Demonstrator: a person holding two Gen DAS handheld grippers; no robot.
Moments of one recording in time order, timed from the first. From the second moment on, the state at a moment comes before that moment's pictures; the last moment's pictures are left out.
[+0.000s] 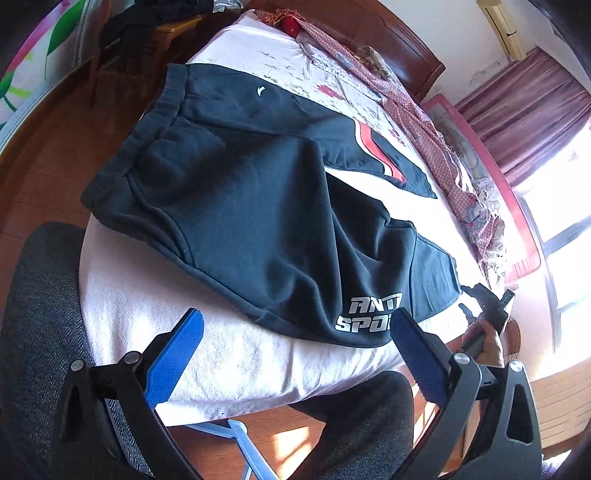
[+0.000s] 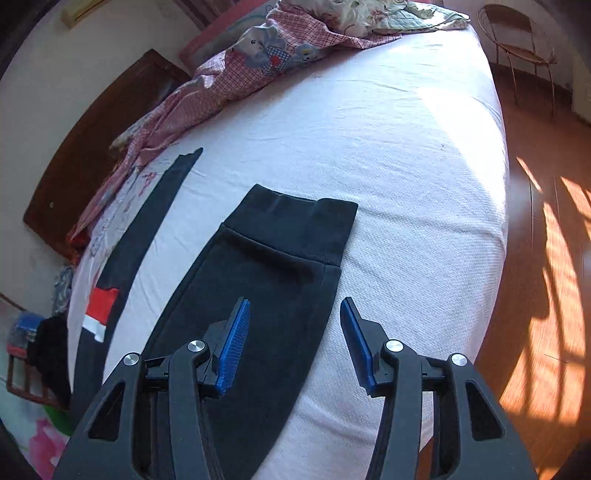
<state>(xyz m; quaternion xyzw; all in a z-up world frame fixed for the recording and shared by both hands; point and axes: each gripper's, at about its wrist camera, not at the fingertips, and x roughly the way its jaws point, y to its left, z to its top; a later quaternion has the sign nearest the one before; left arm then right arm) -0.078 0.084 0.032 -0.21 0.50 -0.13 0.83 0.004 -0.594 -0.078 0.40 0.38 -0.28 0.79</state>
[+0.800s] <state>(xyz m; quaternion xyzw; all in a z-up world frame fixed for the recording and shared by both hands) -0.048 0.123 0.011 -0.24 0.52 -0.08 0.82 -0.106 -0.618 -0.085 0.37 0.31 -0.37 0.80</state>
